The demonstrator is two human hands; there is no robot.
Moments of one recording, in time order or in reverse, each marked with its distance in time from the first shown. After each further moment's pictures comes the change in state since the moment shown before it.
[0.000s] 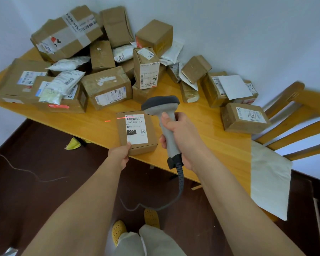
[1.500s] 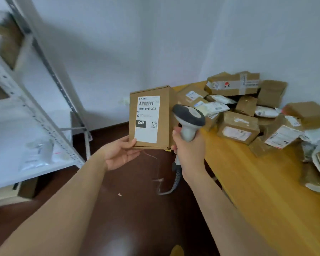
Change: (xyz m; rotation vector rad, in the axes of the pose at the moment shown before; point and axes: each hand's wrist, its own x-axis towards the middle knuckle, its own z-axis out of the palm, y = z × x) left_hand -0.200 -0.019 -0.366 -0.518 -0.218 0.366; right_hand -0.135 0.080 0.208 -0.184 -0.447 -0.369
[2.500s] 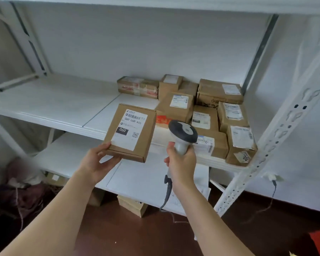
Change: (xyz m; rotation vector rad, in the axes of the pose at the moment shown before) left_hand -0.398 0.225 -0.535 -0.629 0.839 0.710; right_hand -0.269 0.000 0.640 0.048 -0.679 -0.080
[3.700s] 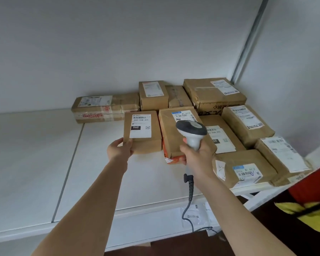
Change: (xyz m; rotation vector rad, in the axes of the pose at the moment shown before) left_hand 0.325 0.059 0.140 0.637 -0.056 0.070; right_hand 0.197 0.001 0.142 -0.056 0.391 0.095
